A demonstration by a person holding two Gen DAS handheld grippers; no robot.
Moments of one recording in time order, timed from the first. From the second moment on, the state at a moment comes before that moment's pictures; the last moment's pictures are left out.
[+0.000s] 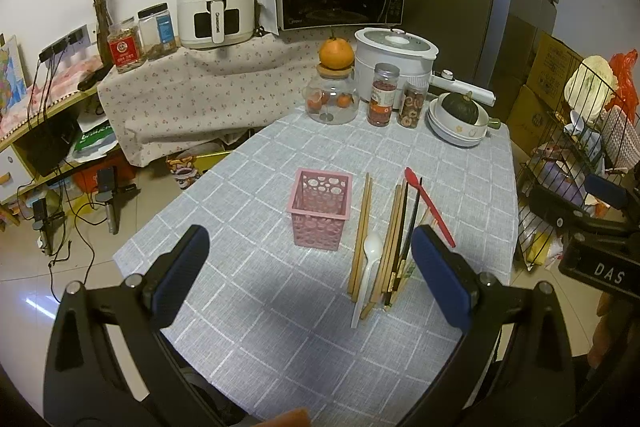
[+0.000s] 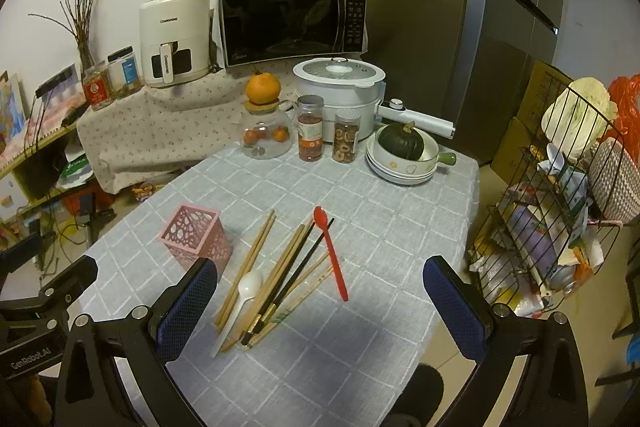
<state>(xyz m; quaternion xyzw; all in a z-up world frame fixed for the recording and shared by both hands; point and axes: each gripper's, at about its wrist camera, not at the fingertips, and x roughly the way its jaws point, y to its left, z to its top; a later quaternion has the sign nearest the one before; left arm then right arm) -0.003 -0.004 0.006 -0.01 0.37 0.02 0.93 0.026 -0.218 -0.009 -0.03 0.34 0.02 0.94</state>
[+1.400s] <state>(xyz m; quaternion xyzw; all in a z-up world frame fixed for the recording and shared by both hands) -0.004 -0.006 0.009 -0.01 0.37 0.02 0.93 0.026 -0.213 -0.006 -0.02 0.34 0.02 0.94</state>
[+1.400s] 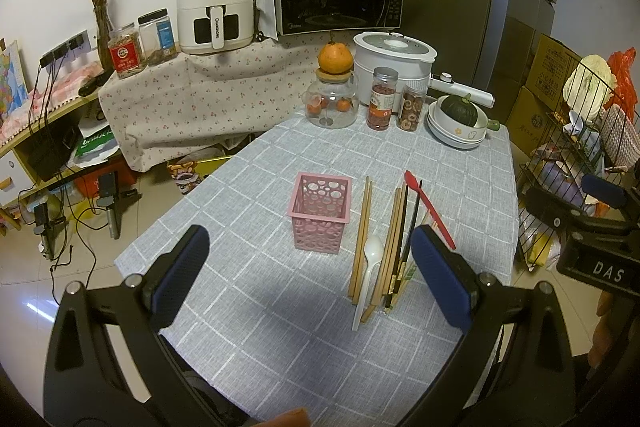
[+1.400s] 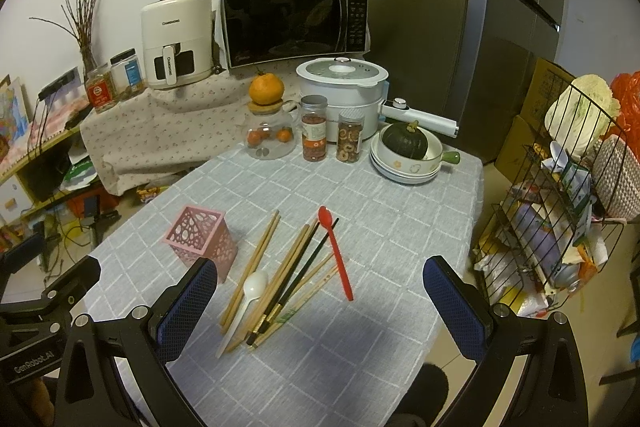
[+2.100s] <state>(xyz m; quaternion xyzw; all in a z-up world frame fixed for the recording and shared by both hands) -0.002 -0.004 0.007 -0.02 0.38 0.01 0.93 0.029 -0.217 -0.011 -0.02 0.35 0.02 0.94</state>
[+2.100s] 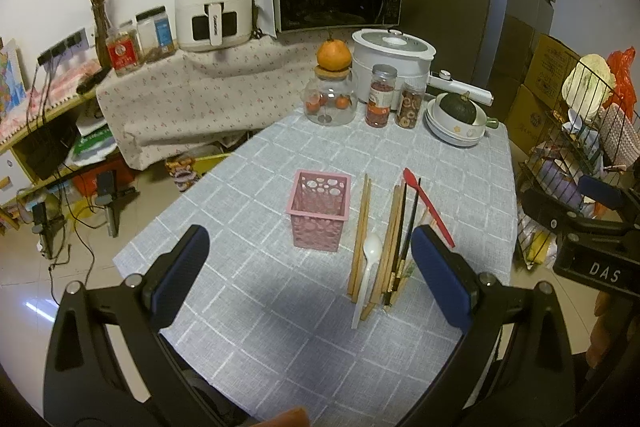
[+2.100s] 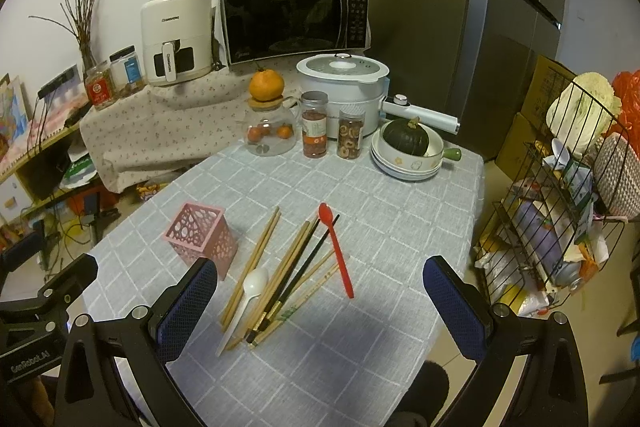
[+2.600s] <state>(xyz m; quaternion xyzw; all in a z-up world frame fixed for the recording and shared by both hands) 0.028 -0.009 -0.014 -0.05 0.46 -0.05 0.88 0.064 -0.254 -0.021 -0.02 0.42 0.02 0.91</state>
